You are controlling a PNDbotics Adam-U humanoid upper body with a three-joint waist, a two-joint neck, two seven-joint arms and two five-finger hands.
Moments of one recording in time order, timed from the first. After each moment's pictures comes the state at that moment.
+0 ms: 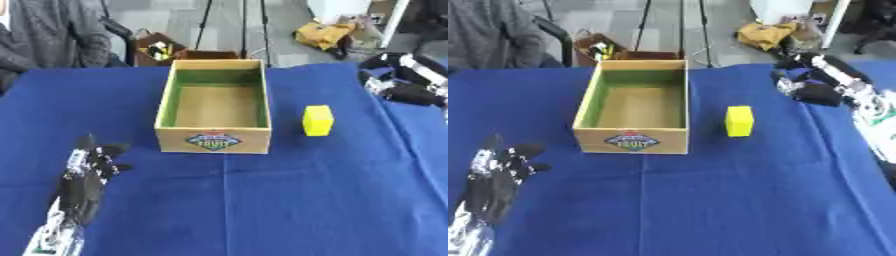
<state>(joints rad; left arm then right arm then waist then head) -0.23 0.16 -0.04 -1.57 0.22 -0.07 -0.19 -0.81 -0.60 0.16 -1.05 0.35 -0.19 0.32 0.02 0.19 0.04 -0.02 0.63</state>
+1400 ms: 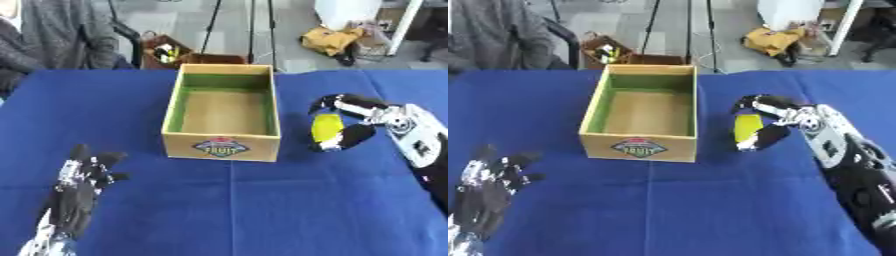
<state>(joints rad) -0.26 0.16 -0.06 -1.57 0.22 -0.07 -0.21 -0.87 -0.51 0.17 -0.90 0.69 -0.37 0.49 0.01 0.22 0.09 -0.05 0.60</state>
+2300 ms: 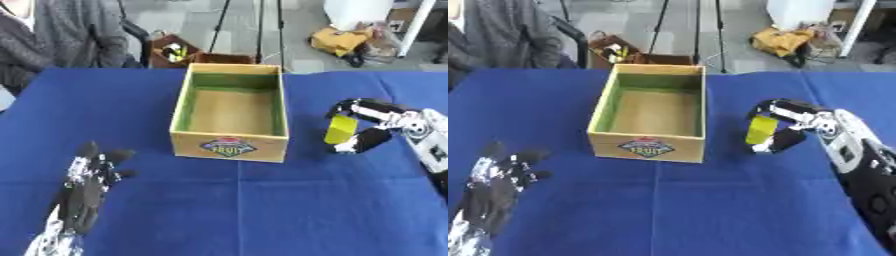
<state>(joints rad) -0.26 0.16 -0.06 -1.57 0.22 -0.07 -0.21 -0.86 -0.53 0.13 -0.86 0.70 -0.34 0.48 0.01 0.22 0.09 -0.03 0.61</state>
